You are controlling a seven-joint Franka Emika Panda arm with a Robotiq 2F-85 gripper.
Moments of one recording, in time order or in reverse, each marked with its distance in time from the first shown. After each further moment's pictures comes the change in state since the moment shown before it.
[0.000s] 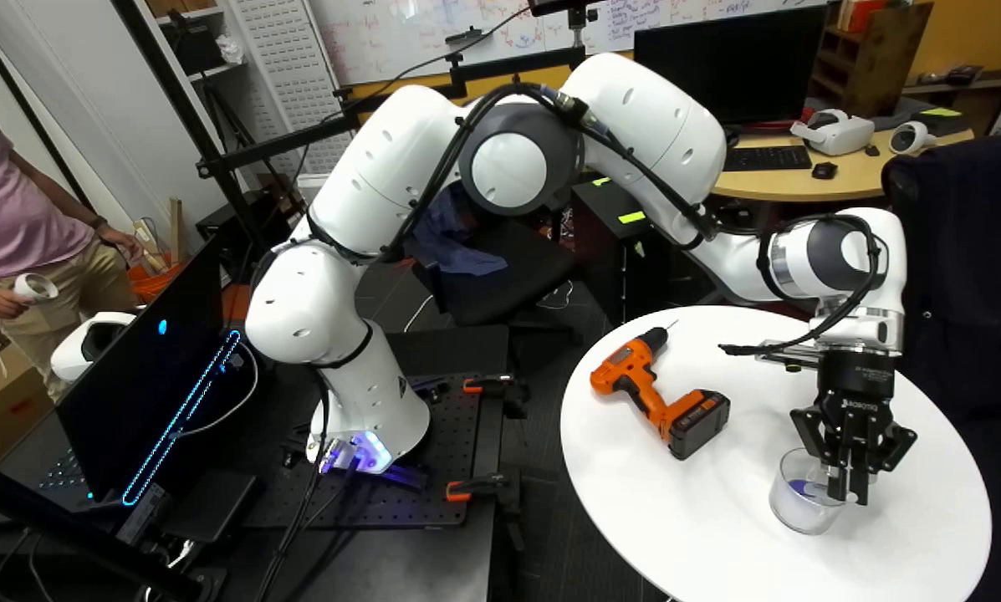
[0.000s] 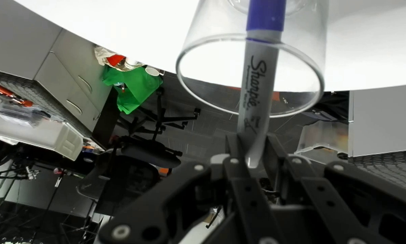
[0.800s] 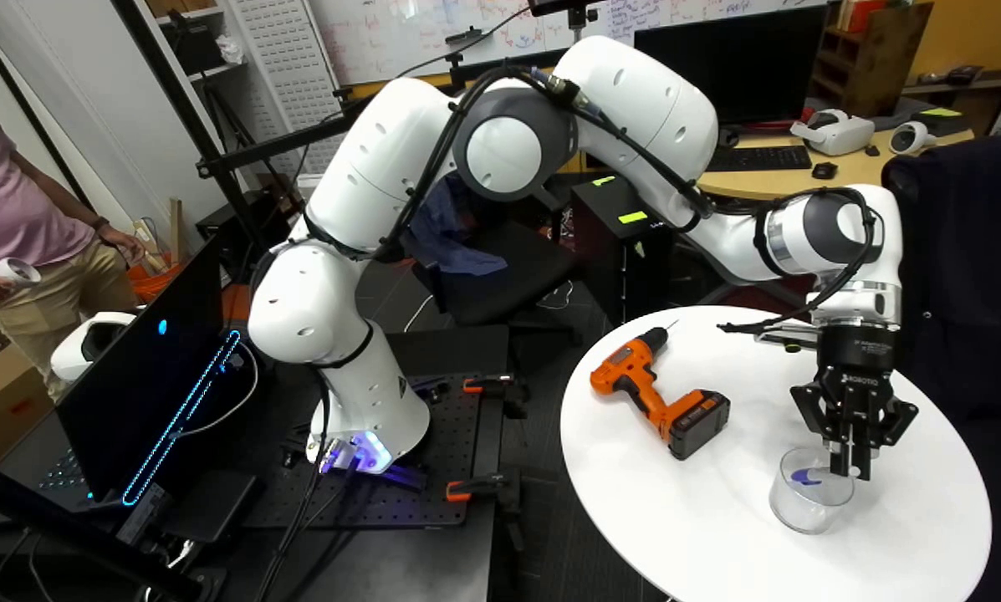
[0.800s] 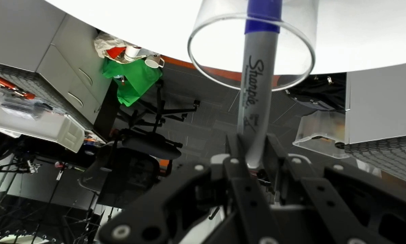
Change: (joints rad) arm 0.036 -0.039 -0.005 -0.007 -0.008 -0.043 0.007
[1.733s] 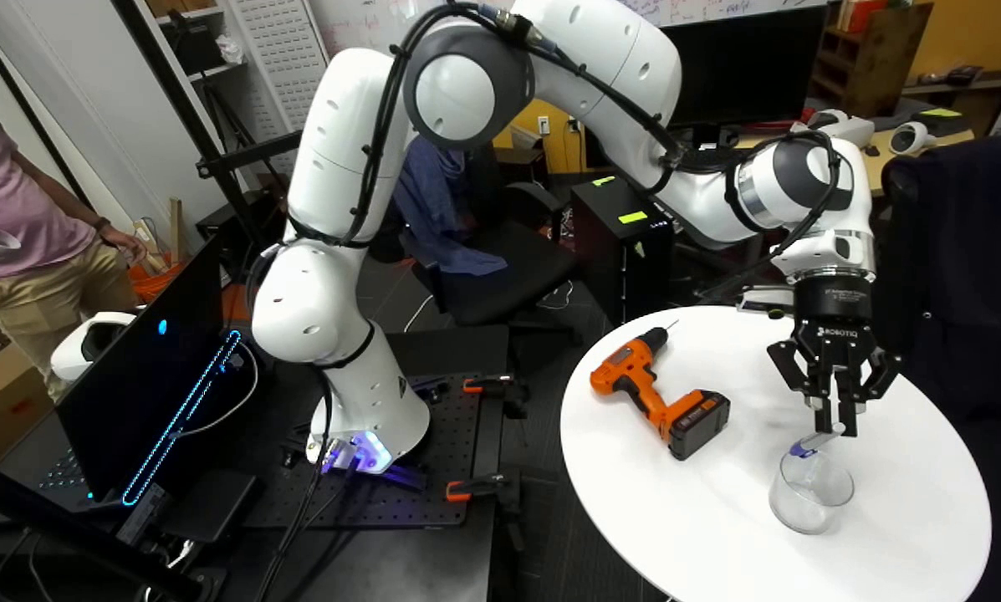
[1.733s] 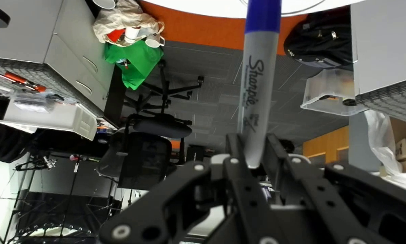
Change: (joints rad) arm 0.050 -0.211 0.006 -0.199 -0.090 -0.051 0.160
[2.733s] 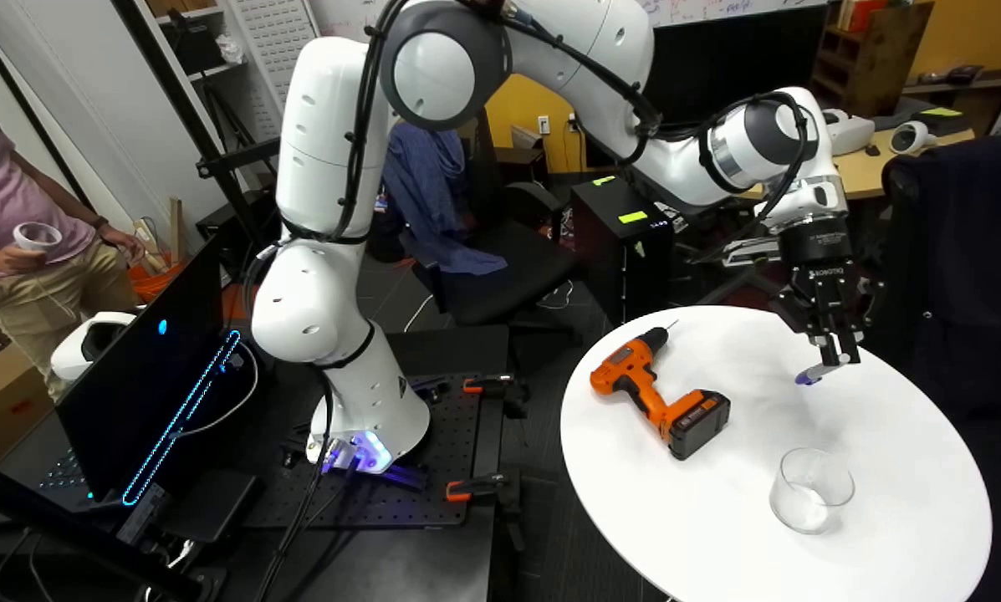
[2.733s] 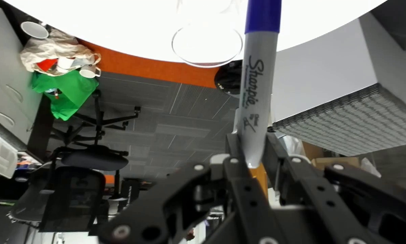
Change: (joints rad) arm -0.005 -0.097 0.115 -0.063 -0.042 0.171 -0.010
